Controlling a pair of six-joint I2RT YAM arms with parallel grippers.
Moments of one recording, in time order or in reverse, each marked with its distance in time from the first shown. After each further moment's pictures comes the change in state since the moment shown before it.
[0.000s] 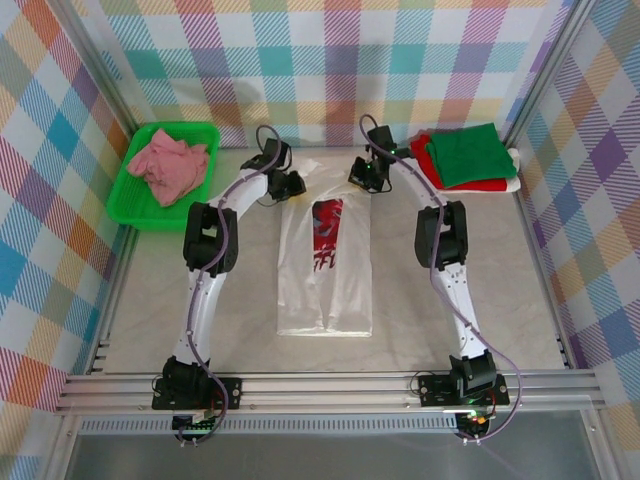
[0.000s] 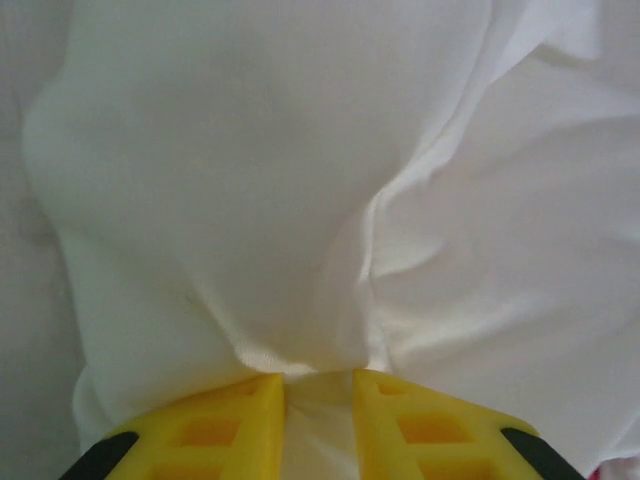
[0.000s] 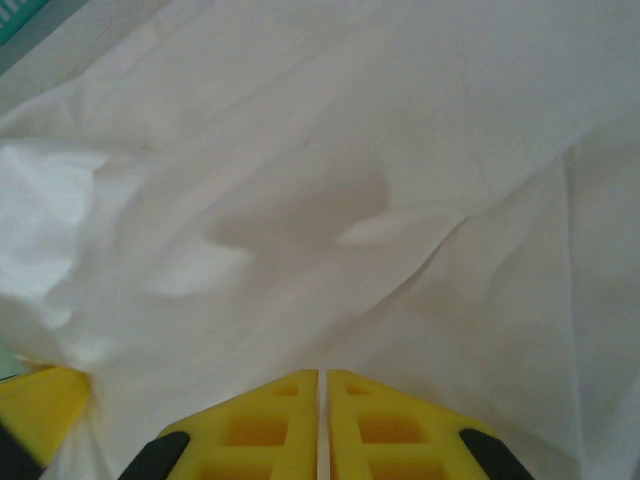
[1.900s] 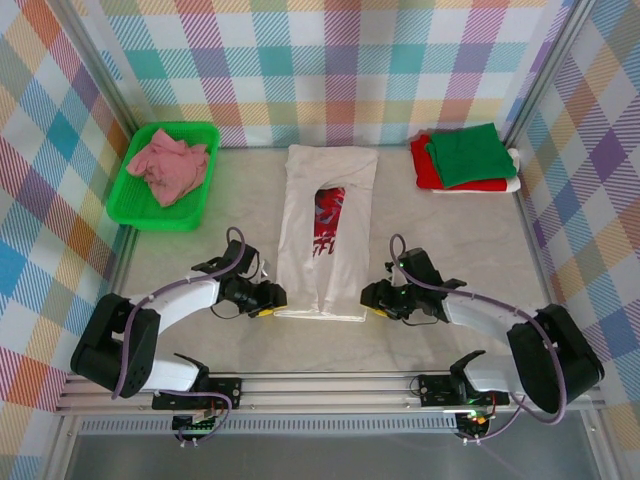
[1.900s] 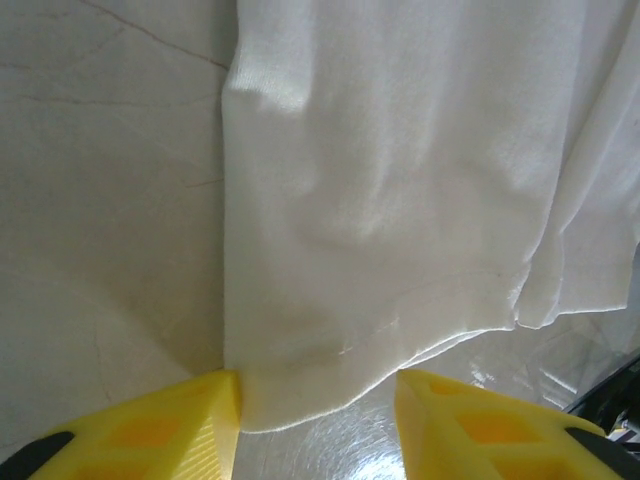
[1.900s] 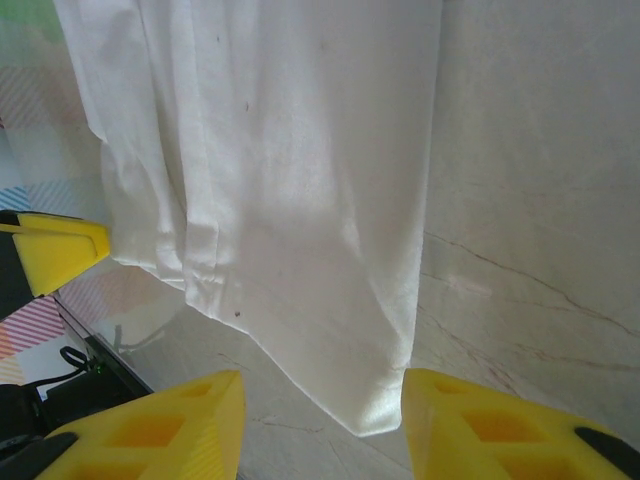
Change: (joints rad) left arm -0.129 -1.150 -1.555 0.148 0.266 -0.069; right arm 0.224 -1.368 -1.979 0.626 -0.240 0.217
